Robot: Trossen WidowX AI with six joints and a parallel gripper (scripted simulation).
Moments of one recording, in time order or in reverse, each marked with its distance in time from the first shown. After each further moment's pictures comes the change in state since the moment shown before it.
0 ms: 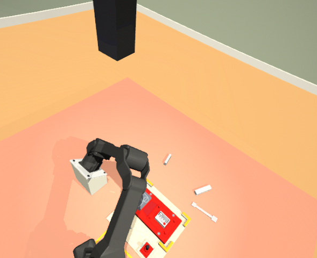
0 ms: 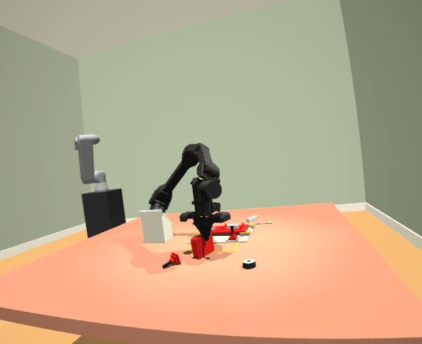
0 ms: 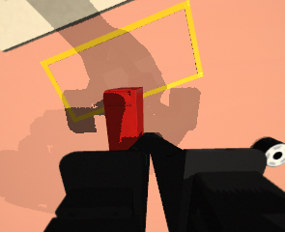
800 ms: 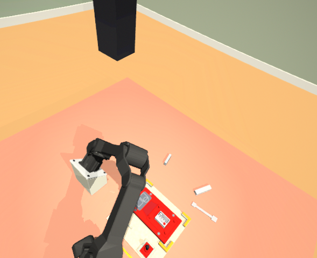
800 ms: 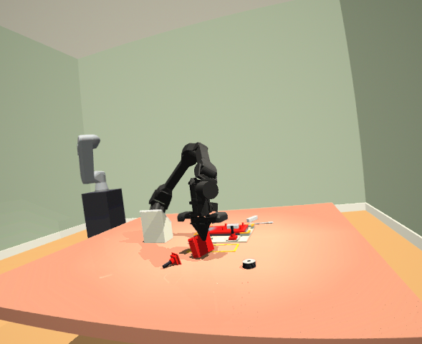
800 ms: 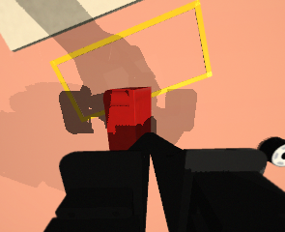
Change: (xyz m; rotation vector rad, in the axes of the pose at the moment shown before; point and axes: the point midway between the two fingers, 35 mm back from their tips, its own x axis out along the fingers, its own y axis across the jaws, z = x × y) arm 0.000 0.011 0.000 0.001 0.000 0.001
